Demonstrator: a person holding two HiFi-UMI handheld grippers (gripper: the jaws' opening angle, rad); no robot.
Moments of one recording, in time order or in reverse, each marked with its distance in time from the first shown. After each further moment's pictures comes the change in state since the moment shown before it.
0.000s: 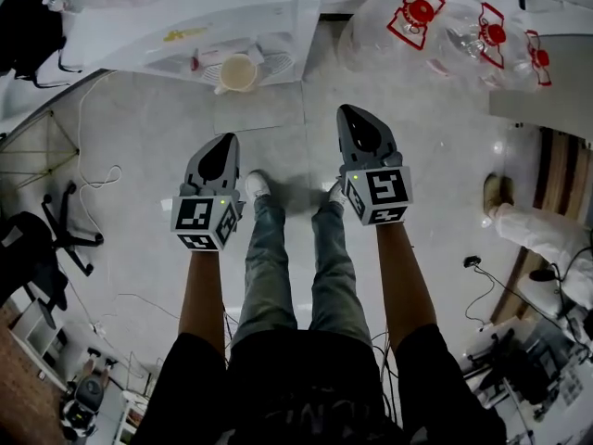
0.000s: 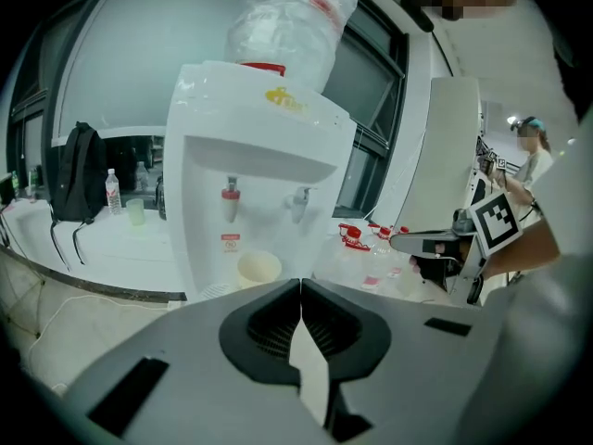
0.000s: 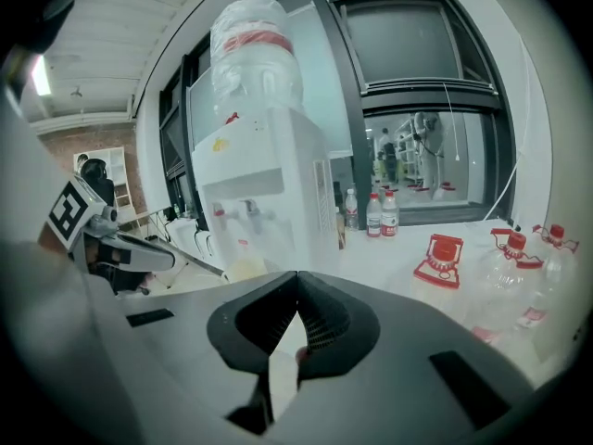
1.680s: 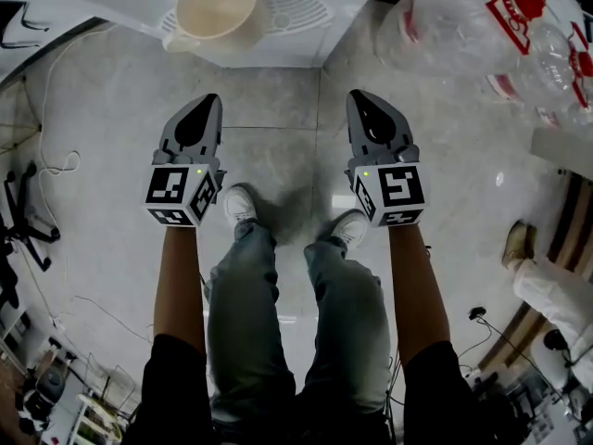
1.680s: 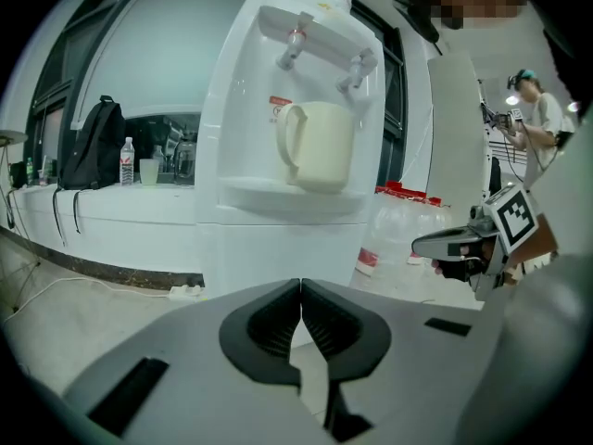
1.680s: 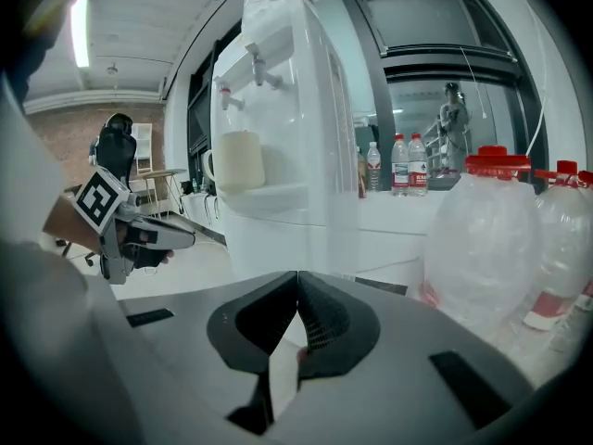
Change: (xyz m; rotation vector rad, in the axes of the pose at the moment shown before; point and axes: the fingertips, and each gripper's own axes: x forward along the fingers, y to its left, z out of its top) left arm 0.162 0.106 -0.201 0.042 -0.113 0.106; right arm 0.158 -0.032 -0.232 -0.142 -0.018 0.099
